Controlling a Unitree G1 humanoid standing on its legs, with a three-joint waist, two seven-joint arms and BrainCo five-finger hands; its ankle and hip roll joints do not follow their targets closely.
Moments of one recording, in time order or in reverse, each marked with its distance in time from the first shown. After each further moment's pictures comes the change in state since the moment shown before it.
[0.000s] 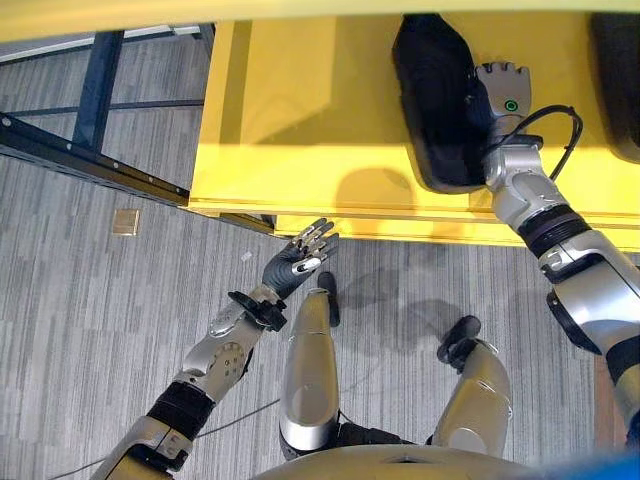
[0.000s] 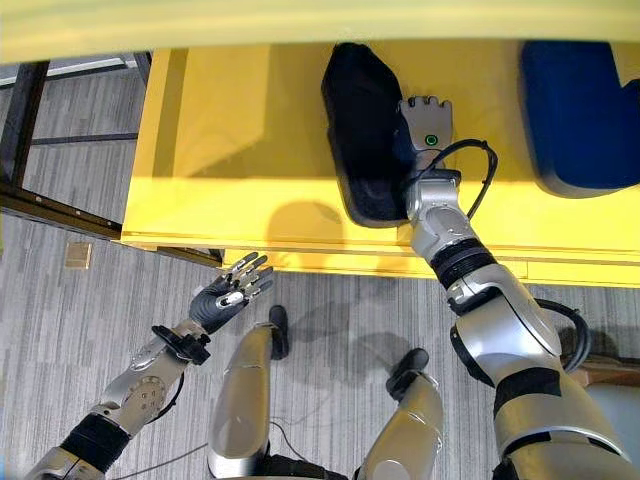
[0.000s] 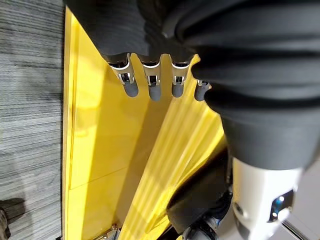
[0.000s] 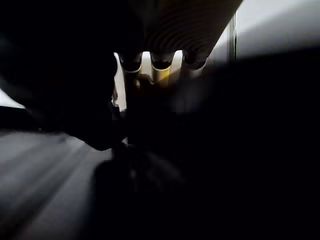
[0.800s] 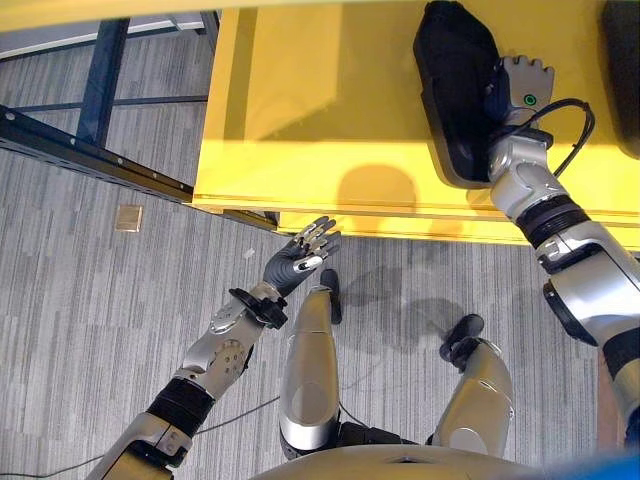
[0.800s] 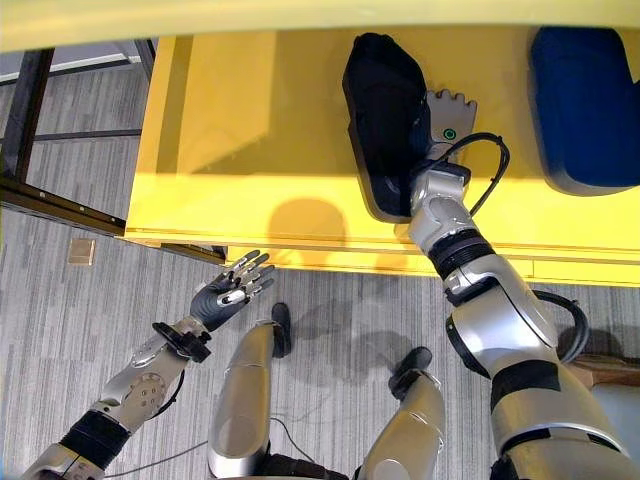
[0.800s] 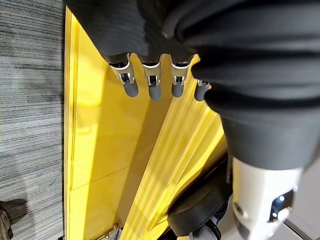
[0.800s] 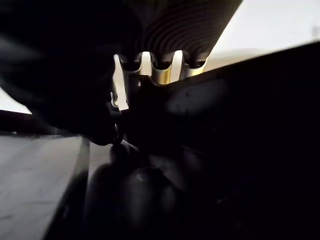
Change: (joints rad) left arm -0.018 0.008 -0.010 -0.006 0.000 0.005 0.005; right arm -0.058 0.021 -0.013 0.070 0.245 0.108 -0.057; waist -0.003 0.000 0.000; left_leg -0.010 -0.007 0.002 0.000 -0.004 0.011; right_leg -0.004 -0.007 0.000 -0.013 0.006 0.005
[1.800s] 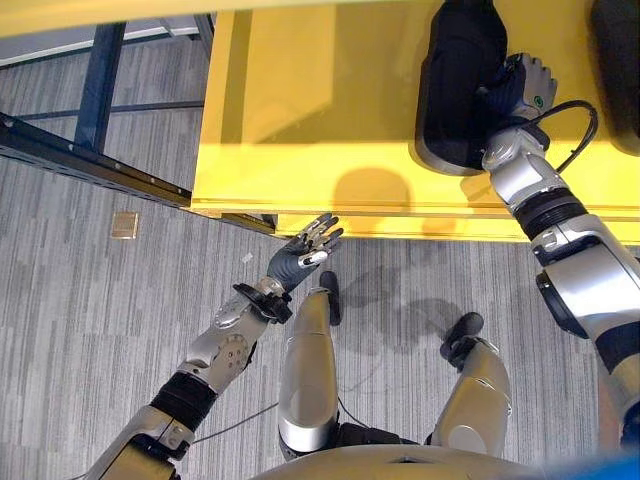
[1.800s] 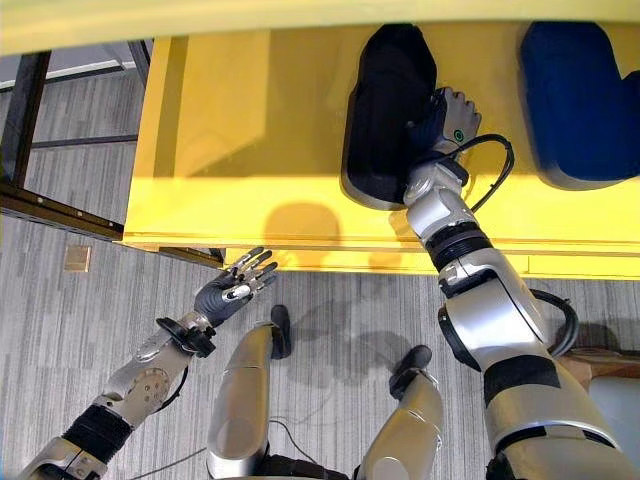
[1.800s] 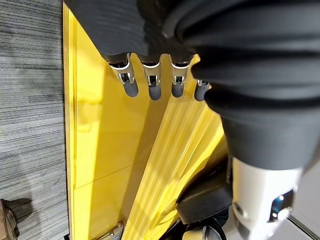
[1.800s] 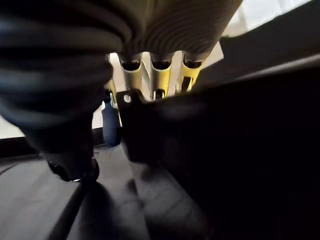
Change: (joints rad) left arm -0.038 0.001 -0.021 -0.009 -0.021 0.018 0.049; right arm -0.026 0.036 -0.097 0.049 0.161 -0.050 -0.063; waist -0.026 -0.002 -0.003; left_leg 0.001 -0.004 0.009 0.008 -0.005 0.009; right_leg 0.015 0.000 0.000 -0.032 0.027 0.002
